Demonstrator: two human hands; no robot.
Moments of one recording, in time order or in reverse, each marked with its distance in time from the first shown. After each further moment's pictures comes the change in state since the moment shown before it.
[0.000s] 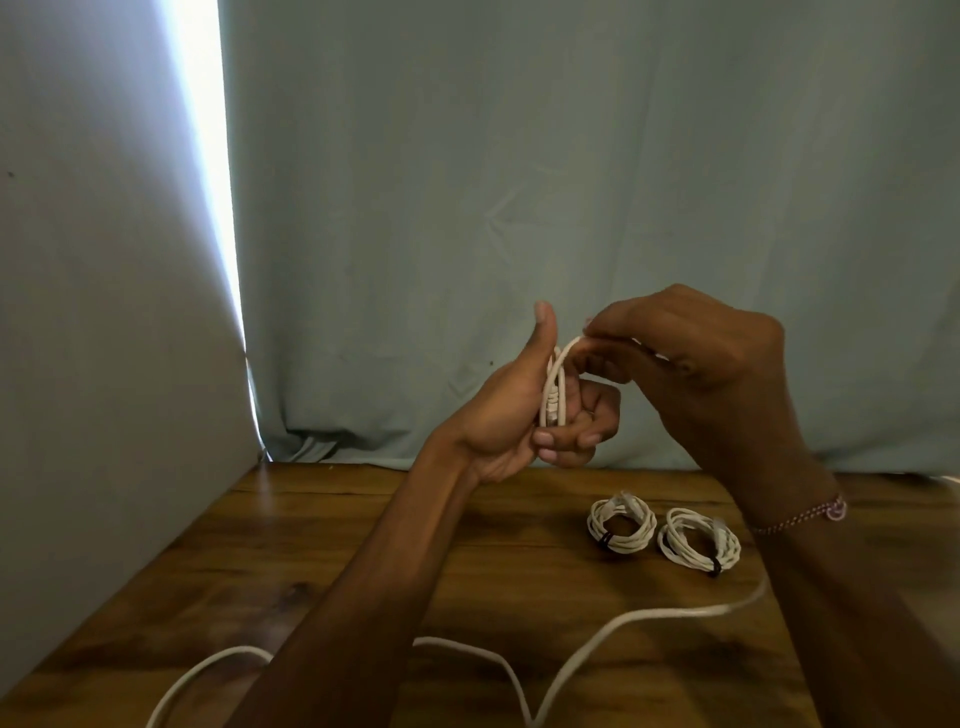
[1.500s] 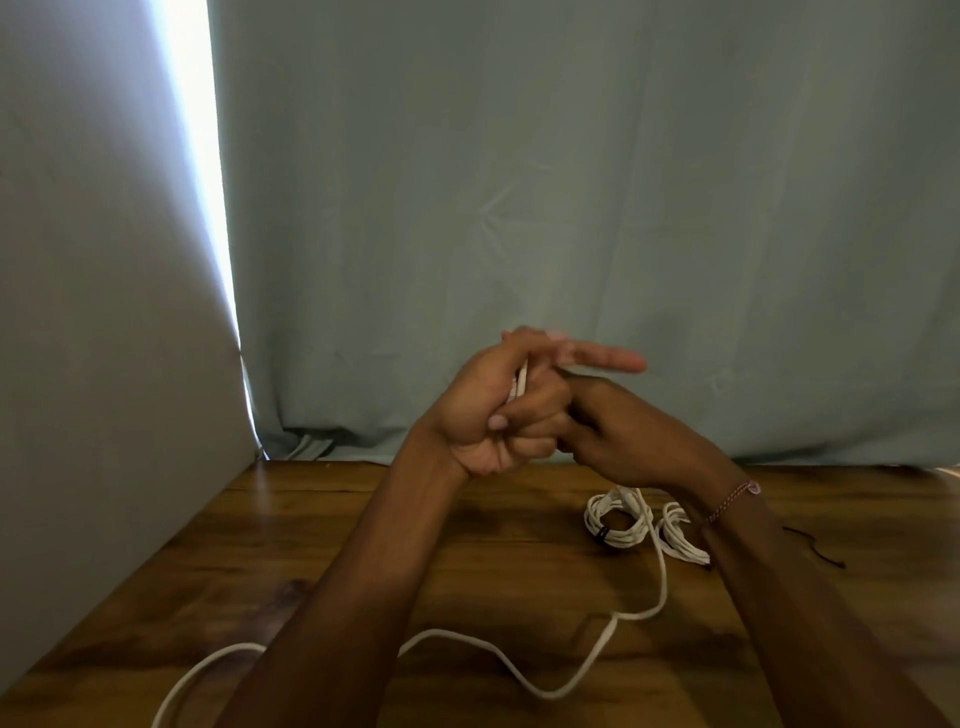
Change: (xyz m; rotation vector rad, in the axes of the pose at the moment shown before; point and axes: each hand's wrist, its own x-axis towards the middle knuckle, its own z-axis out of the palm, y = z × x) left_hand -0.006 0.020 -0.002 -0.145 -0.308 -0.049; right_hand -0.027 0.001 0.052 0.534 -0.776 0.464
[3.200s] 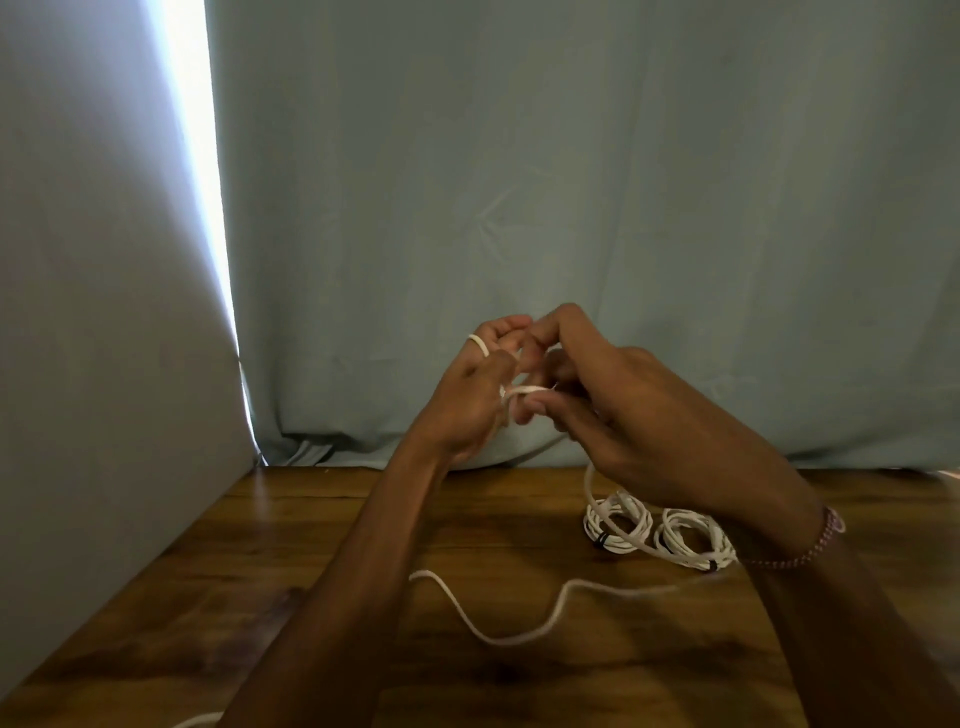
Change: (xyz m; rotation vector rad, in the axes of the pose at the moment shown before) left_hand -0.006 -0.019 -0.045 0.486 0.778 0.299; right_hand -0.022 -0.059 -0.030 -0.068 0.172 -0.218
